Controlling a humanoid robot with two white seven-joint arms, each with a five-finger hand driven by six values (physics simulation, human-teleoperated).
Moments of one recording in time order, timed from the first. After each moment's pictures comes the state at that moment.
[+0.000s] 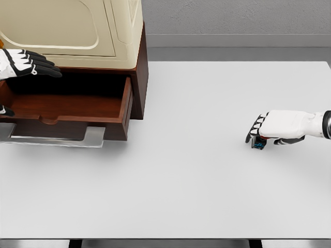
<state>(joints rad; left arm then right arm) -1.09 1.43 -1.03 -1.76 0.29 -0.61 -0.52 -0.60 -1.03 0.72 -1.58 0.43 -0.61 0.61</state>
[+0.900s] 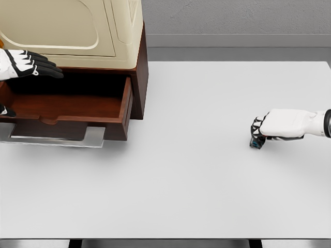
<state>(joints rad) -1.09 1.43 -1.03 -1.76 0.29 -0.61 -0.52 -0.60 -1.03 0.71 -1.58 0.43 -0.61 0.61</state>
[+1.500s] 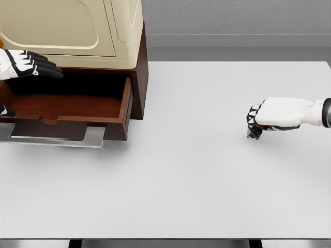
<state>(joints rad) -1.09 1.43 -1.03 -1.76 0.29 -0.61 -0.52 -0.66 -1.00 0.71 -1.59 0.40 -0.61 0.61</state>
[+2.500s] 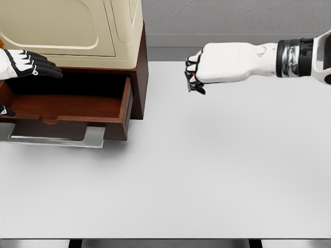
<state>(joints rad) -1.09 1.43 -1.03 -1.76 0.29 -0.61 -0.52 -1.08 -0.76 0.87 -1.66 0.37 -0.61 0.61</state>
